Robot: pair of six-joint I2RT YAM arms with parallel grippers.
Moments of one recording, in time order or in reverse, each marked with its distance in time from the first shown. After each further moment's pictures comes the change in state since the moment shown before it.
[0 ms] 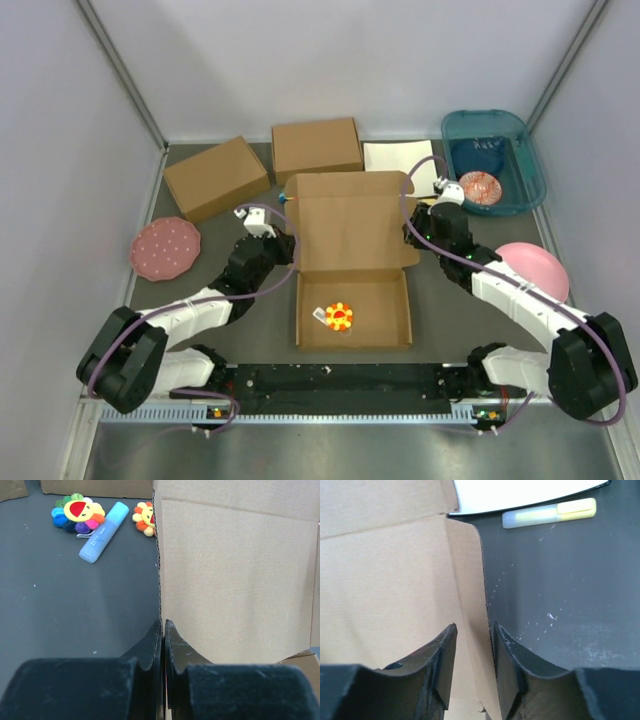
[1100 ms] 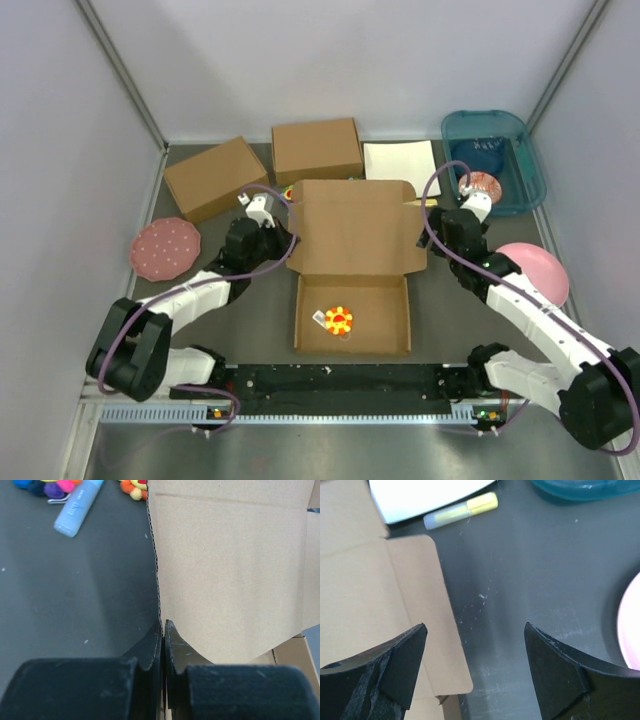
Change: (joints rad) left arm 0.134 0.100 0.163 -0.243 0.311 -0.019; right arm -0.015 -0.184 0.027 -0.300 0.259 0.045
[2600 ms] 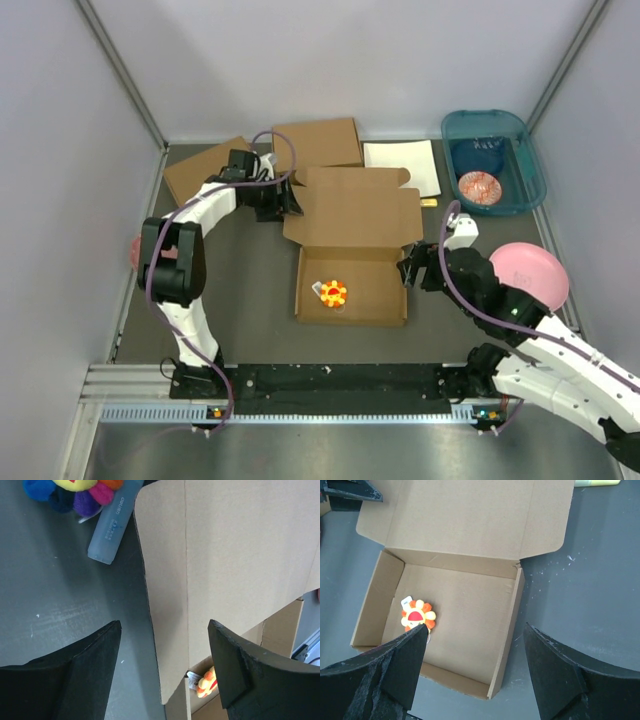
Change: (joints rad) left arm 0.239 0.549 0.809 -0.800 0.330 0.156; right arm 0.373 -0.347 -0.045 -0.173 -0.070 0.018
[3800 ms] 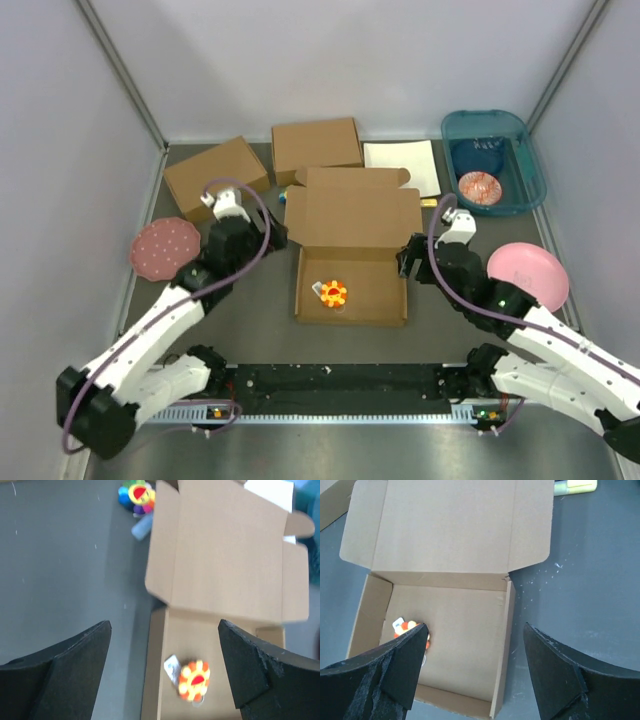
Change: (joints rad) left arm -0.472 -1.001 -0.679 0.144 -0.897 -0.348; right arm 0.018 0.122 0.014 0.060 0.113 0.061
